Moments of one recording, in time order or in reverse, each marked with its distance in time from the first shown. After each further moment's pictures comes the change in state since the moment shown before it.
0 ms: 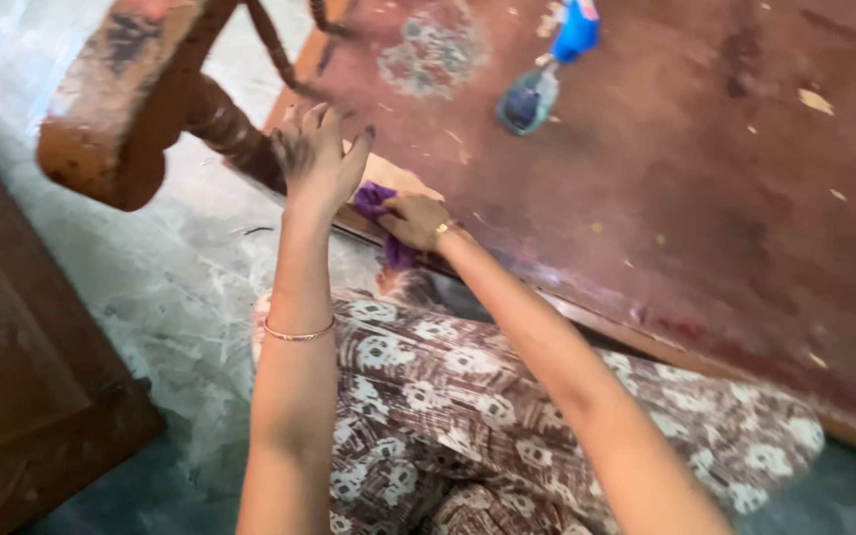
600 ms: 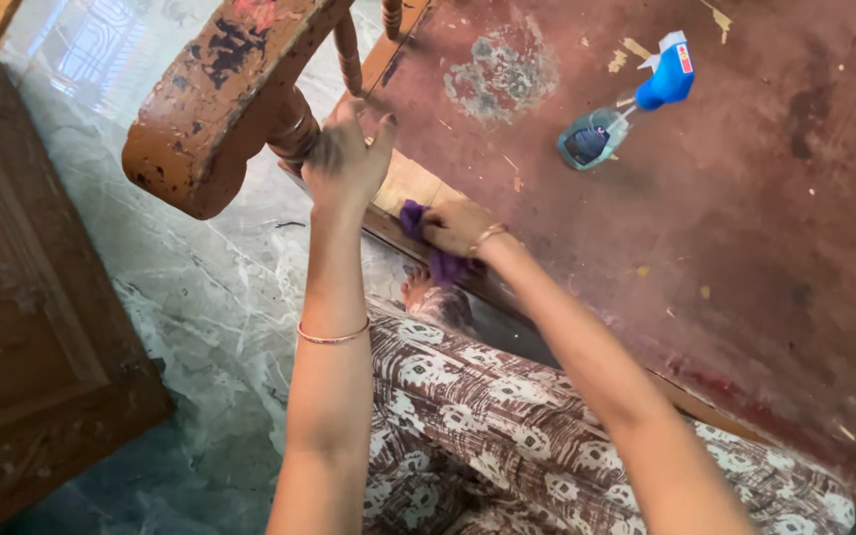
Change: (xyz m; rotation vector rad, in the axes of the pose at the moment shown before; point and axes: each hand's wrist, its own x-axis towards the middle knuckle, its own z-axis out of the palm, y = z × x) left_hand 0.021 -0.017 -0.030 -0.117 0.025 -0.340; right_hand 0.025 -0.023 -0.038 -0.185 -0.219 0.072
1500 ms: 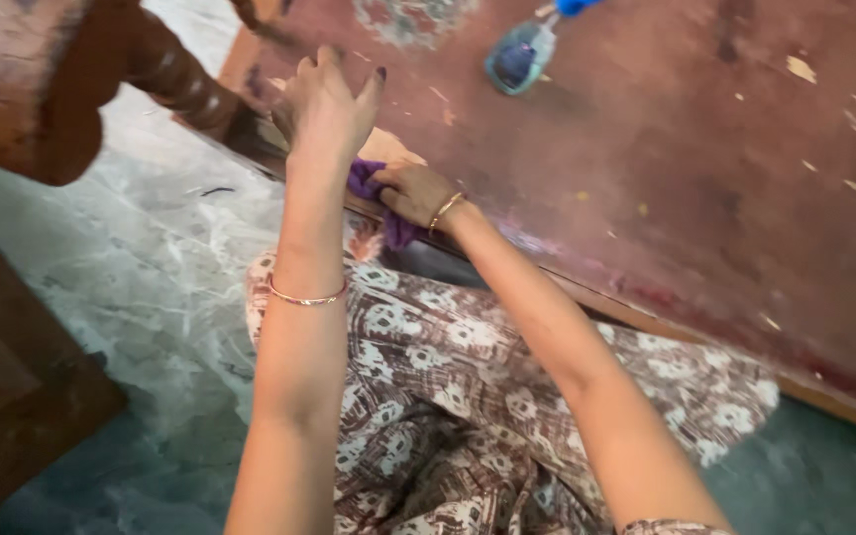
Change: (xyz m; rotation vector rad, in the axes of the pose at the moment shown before) left_hand -0.022 0.050 0.046 0.182 -0.056 0.172; right_hand -0.053 0.025 0.017 0.138 0.182 -0.213
